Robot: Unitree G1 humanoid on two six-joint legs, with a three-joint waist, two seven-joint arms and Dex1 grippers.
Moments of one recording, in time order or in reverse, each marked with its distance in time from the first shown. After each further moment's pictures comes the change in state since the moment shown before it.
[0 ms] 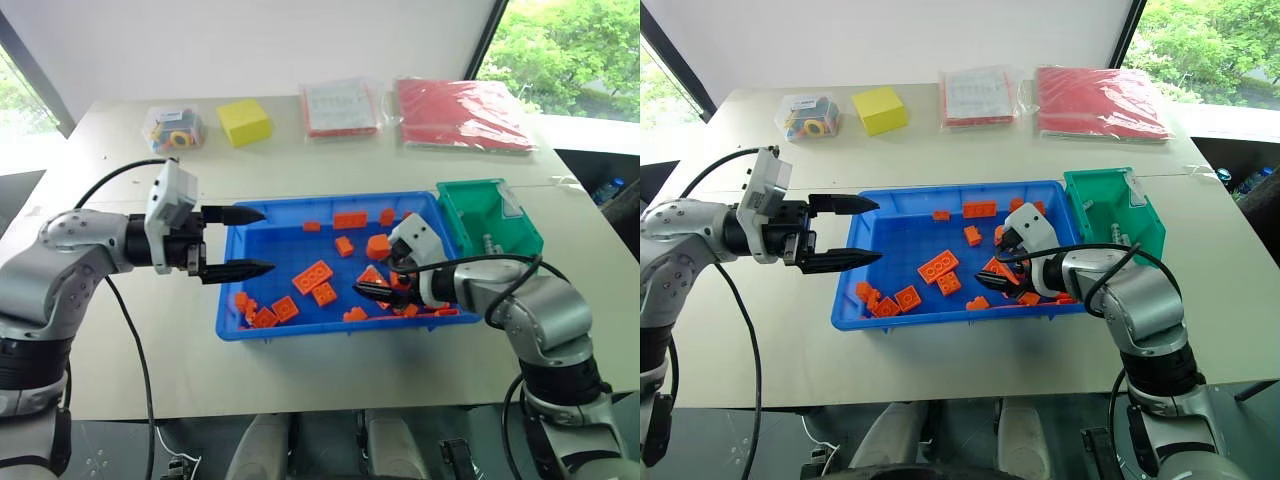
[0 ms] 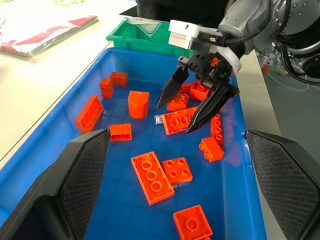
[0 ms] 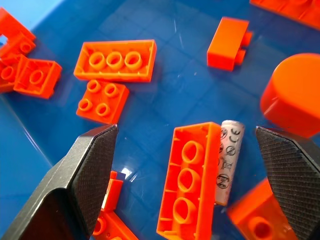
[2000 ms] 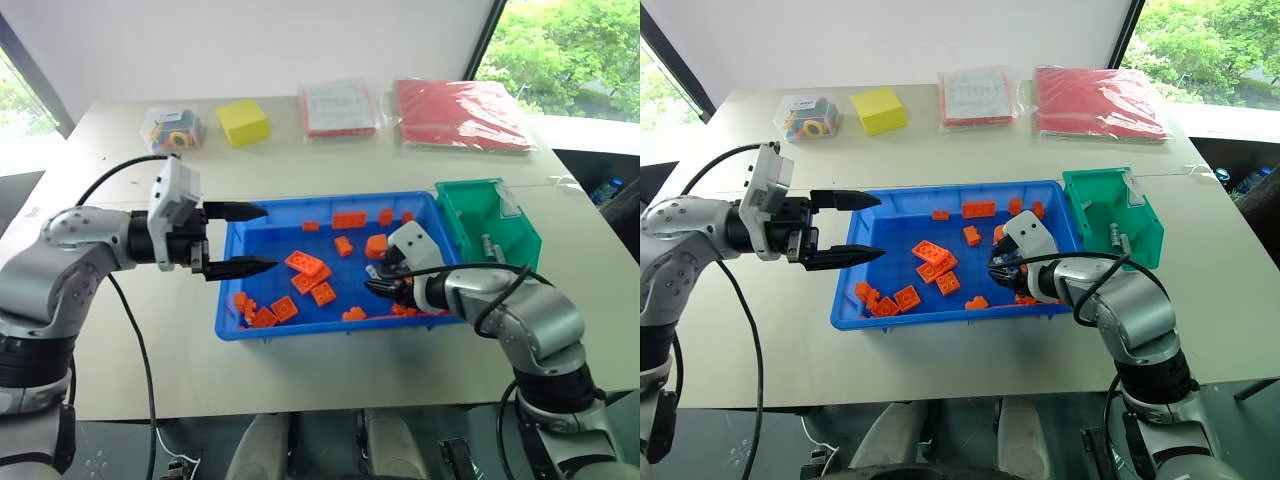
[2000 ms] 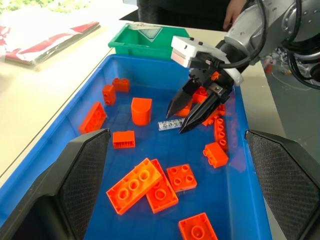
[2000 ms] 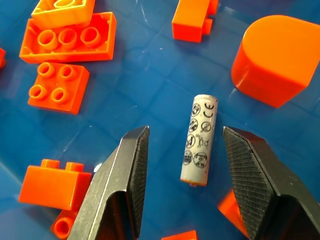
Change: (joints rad) left arm -0.034 -0.023 -0.005 0.002 0.018 -0.007 0.004; right arm 0.026 0.025 0.041 -0.011 -0.011 0.032 -0.220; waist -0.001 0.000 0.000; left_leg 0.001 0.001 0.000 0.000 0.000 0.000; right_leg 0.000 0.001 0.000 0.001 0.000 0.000
